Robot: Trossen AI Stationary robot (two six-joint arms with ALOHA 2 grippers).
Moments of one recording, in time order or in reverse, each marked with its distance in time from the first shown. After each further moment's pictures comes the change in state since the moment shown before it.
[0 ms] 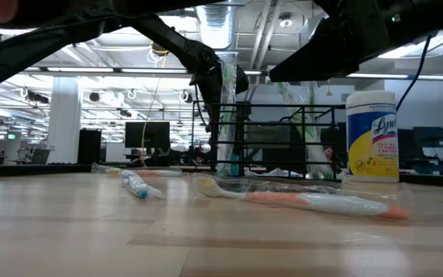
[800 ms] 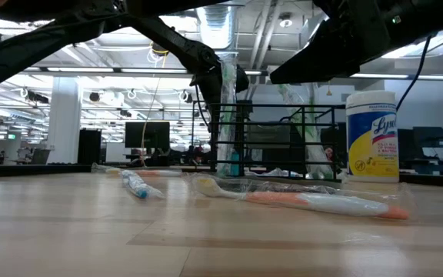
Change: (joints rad) left arm 0.000 0.000 0.000 0.025 0.036 0.003; right arm 0.000 0.000 0.000 -0.013 0.000 0.000
